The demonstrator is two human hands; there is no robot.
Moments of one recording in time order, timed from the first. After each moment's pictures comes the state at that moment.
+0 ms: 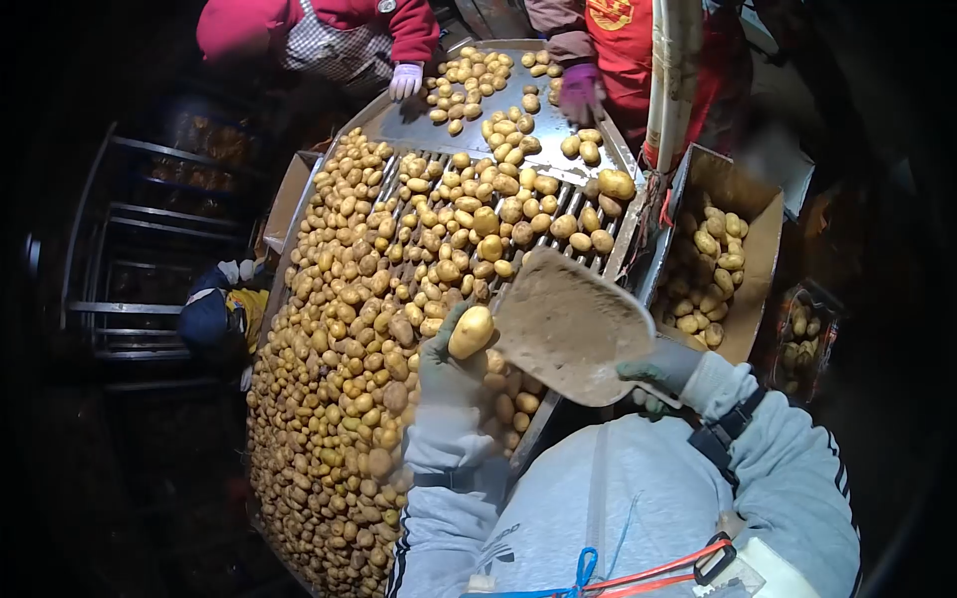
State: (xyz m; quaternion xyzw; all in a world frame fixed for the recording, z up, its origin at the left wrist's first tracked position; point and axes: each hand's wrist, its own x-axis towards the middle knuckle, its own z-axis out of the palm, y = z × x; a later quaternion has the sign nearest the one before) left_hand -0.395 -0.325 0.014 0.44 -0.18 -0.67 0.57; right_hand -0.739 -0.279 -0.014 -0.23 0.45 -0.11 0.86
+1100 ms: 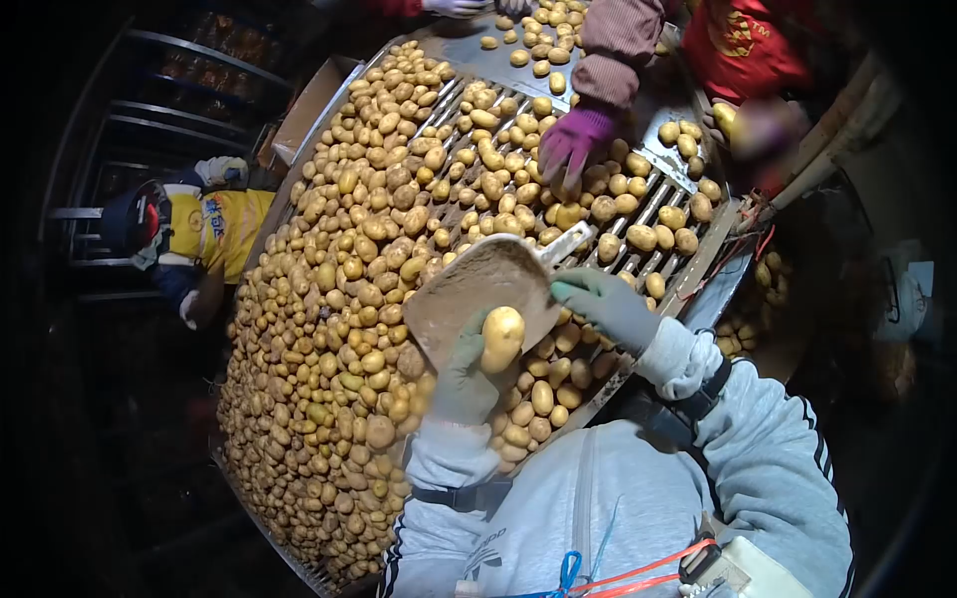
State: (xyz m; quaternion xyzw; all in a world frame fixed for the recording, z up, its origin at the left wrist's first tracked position) left_hand -0.305 -0.284 -0.006 0.44 -0.13 -0.67 0.58; right_hand -0.545 -0.399 -0.029 -0.53 0.44 -0.24 0.69
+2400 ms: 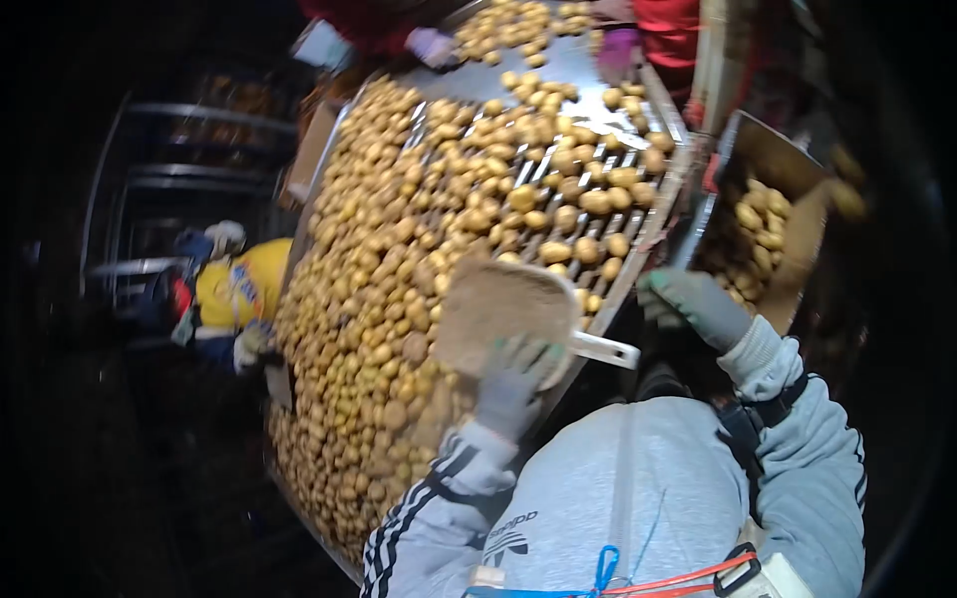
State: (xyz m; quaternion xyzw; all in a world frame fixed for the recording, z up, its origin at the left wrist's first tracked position) left_hand -0.393 -0.218 0.010 0.50 -0.85 -0.15 0.04; right_hand -0.738 -0.304 -0.009 -0.30 0.49 -0.29 0.77
